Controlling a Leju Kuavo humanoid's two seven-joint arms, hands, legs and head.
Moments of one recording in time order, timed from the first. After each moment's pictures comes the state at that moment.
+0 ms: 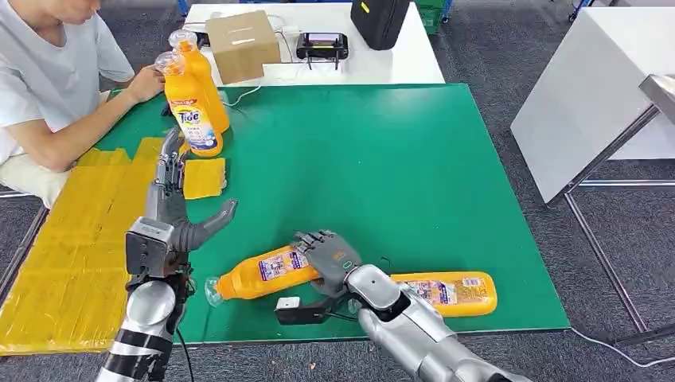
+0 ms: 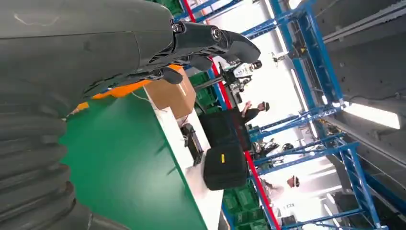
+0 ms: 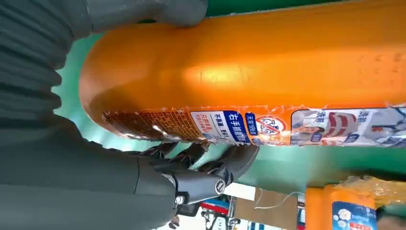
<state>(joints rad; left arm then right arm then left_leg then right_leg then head) -0.23 -0.08 -0.19 -1.51 -0.30 0.26 -0.40 -0.49 0.12 0.80 -0.80 1.16 -0.16 -0.03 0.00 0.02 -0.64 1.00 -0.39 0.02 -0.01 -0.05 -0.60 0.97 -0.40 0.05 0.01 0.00</state>
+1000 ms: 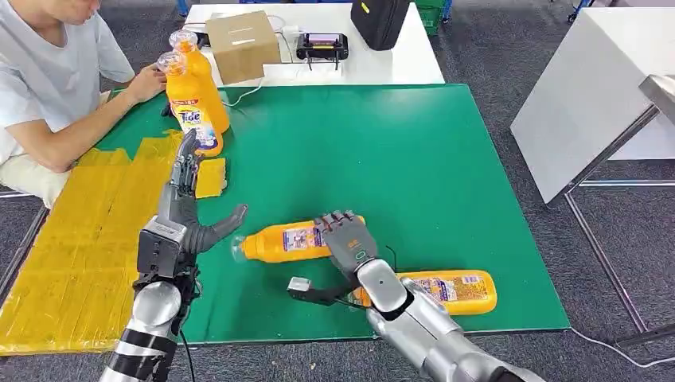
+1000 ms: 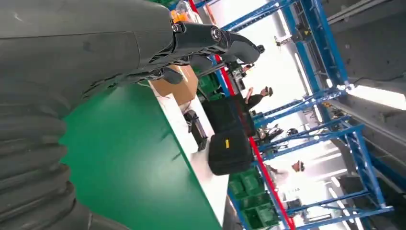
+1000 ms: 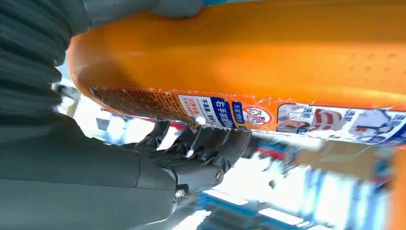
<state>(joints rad) -0.22 -0.08 -0.22 -1.51 -0.32 0.22 -0.37 -0.49 0.09 0.74 -0.79 1.38 -0.43 0.22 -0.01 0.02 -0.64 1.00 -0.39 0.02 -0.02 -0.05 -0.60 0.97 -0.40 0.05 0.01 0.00</state>
